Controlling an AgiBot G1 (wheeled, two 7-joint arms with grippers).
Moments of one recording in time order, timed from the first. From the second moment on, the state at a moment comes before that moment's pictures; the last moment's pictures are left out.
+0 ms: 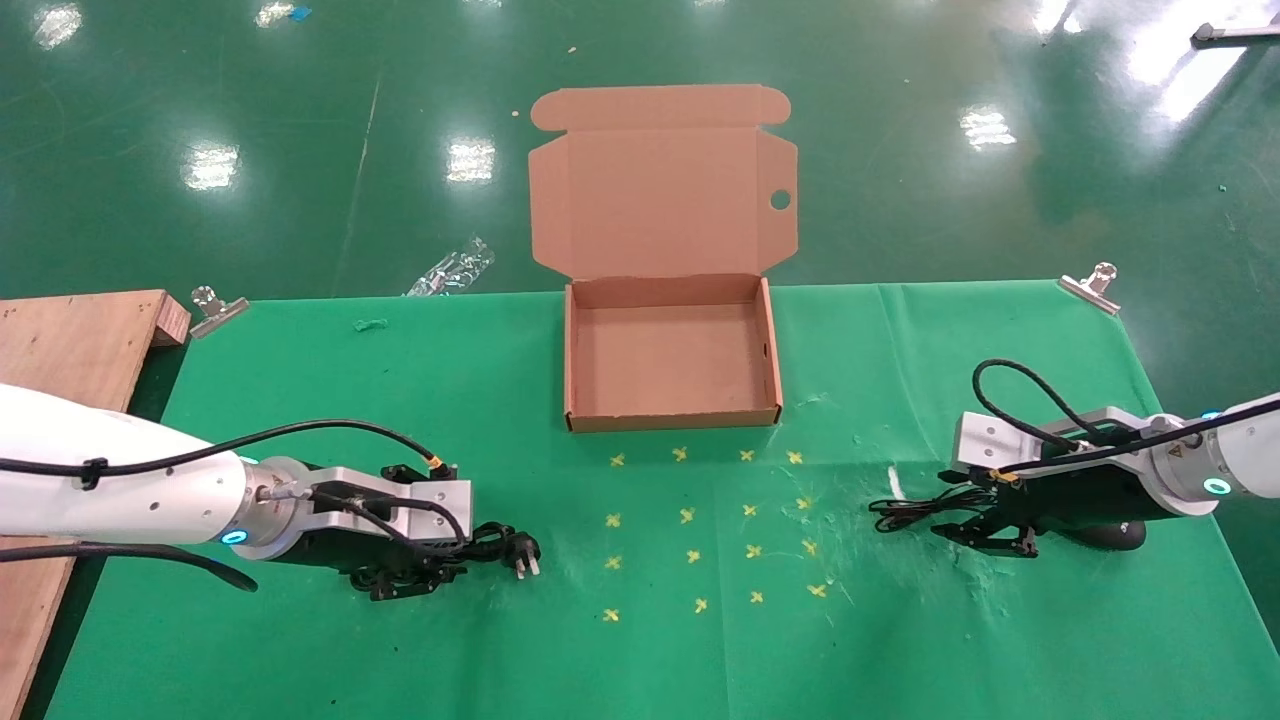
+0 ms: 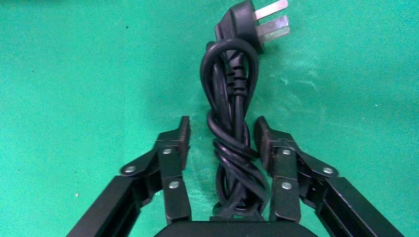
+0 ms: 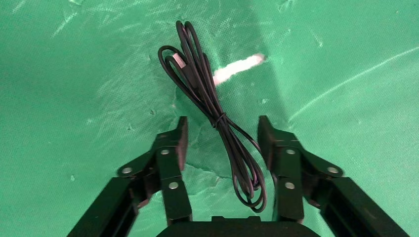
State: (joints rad) left arm -1.30 0.96 0.73 -1.14 2.02 1.28 -0.29; right arm 1.56 -0.98 -0.65 0.33 -1.86 -1.22 -0.21
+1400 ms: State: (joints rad) left arm -1.43 1.03 0.67 -1.14 1.91 1.30 -0.30; right arm 1.62 -0.94 -0.64 0.44 -1.86 -1.23 -0.17
